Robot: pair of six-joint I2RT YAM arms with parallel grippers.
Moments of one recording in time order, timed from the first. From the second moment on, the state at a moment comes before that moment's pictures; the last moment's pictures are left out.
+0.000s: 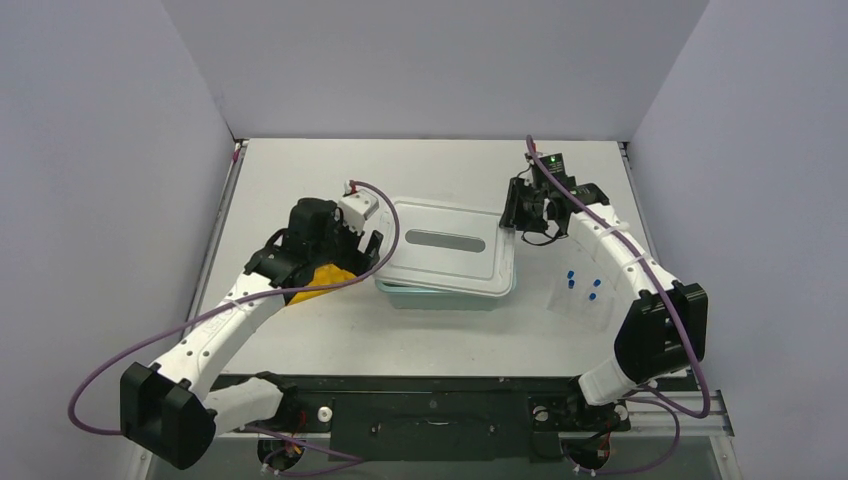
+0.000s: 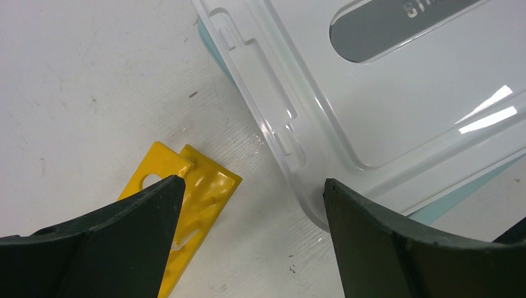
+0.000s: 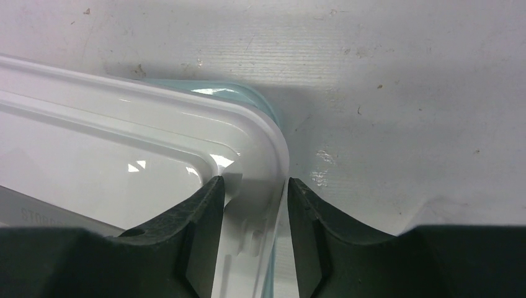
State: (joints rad) left arm -0.46 1.15 0.94 -0.42 0.13 0.11; right arm 0.28 1.53 1.31 -0.69 -0.07 0.39
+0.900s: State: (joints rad) left arm -0.46 1.07 0.88 -0.50 0.28 0.18; right arm 0.32 1.60 1.40 -0.72 -0.01 0.36
